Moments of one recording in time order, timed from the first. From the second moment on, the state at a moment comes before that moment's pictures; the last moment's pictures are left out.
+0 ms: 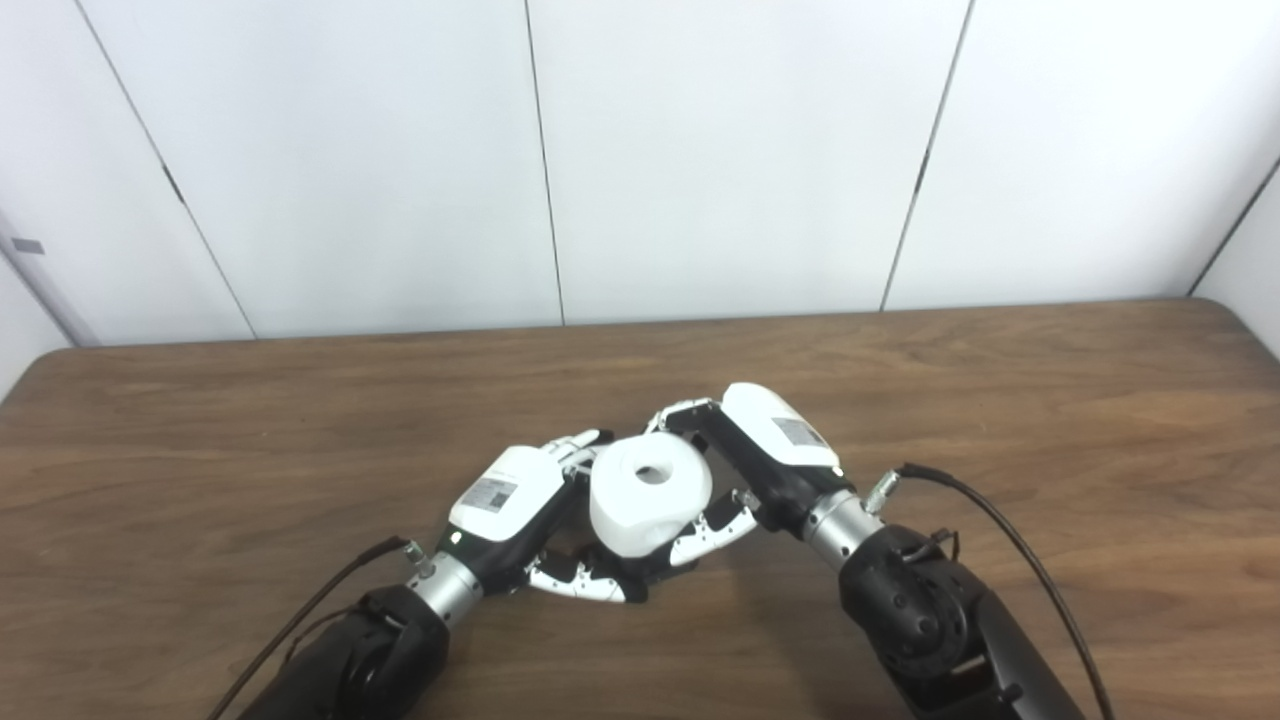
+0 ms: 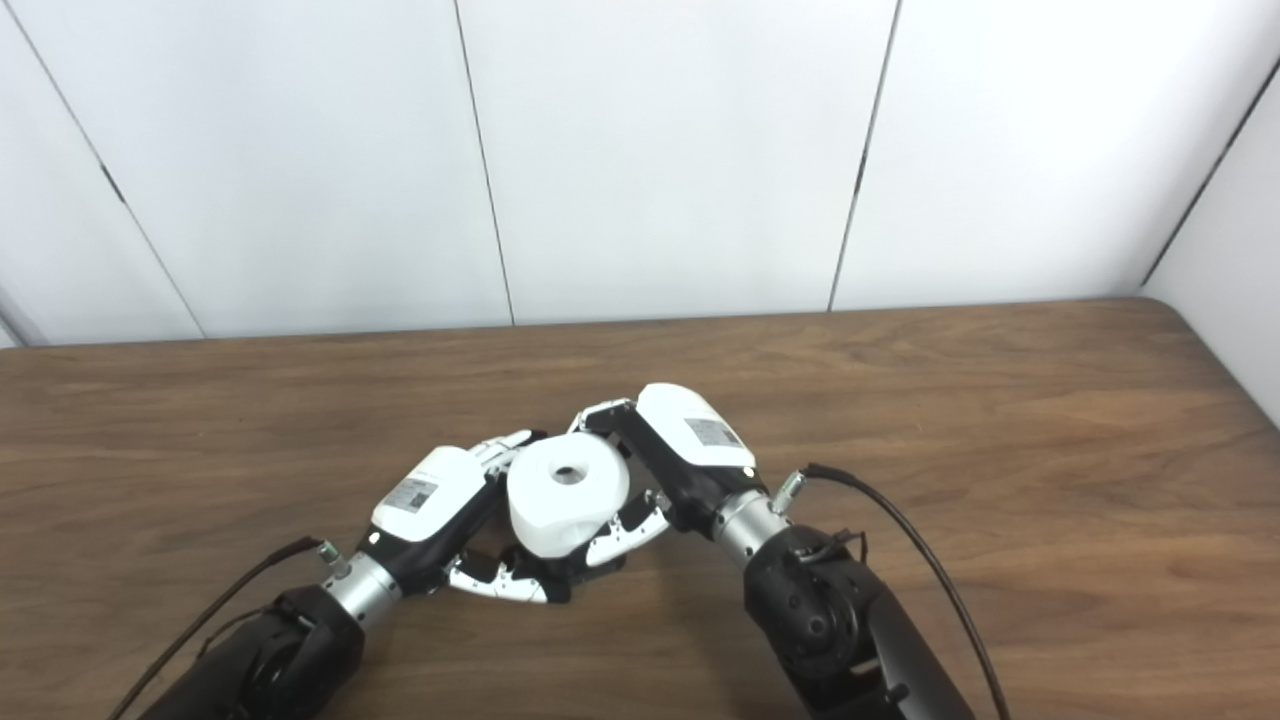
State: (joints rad) left arm -0.39 0.40 -0.59 0.27 0.69 -0.26 0.11; right arm -0.32 -0.20 0.36 -0.20 -0.68 0.17 0.25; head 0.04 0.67
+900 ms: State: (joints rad) left arm -0.39 0.39 -0.59 0.26 0.69 -0.25 0.10; right arm -0.39 -0.28 0.41 -0.21 -0.71 0.12 0.35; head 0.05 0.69
